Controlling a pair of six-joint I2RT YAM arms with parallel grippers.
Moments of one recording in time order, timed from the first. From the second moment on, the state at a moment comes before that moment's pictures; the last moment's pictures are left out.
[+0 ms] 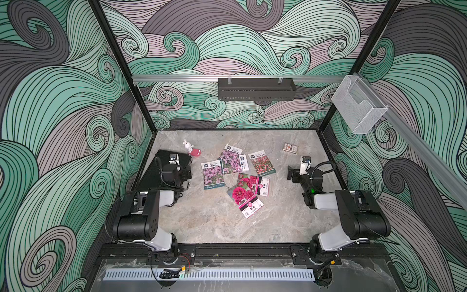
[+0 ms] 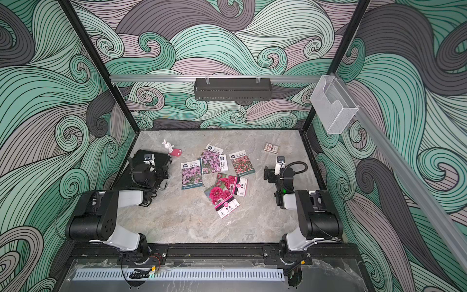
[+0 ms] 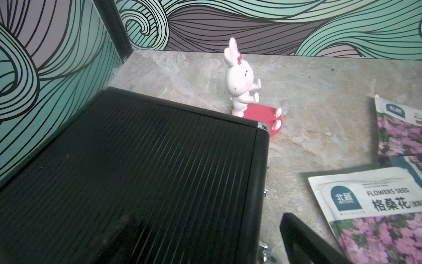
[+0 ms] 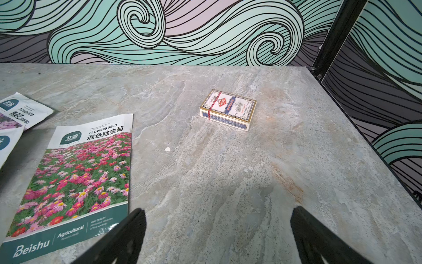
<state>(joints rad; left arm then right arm) 0.04 1.52 0.46 0.60 -0.10 -0.02 0.02 1.56 0.38 0.81 0.02 -0.05</state>
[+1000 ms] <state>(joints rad) 0.06 1.40 0.62 0.30 -0.13 -0.06 0.11 1.42 0.44 0.63 0.11 -0.09</state>
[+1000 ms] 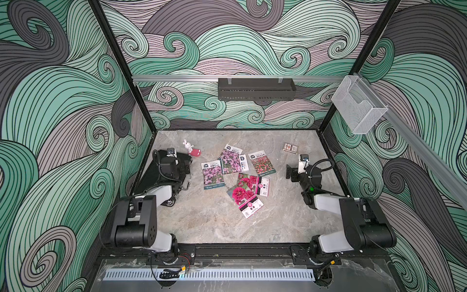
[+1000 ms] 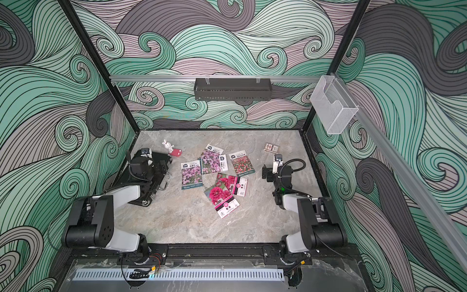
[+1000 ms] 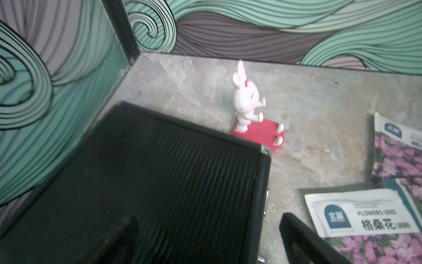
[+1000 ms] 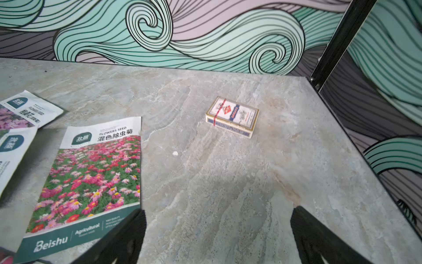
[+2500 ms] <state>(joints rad) -0.36 1.65 1.06 -0.60 0.04 -0.58 0.53 1.73 1.08 -0.04 -0.42 0.37</state>
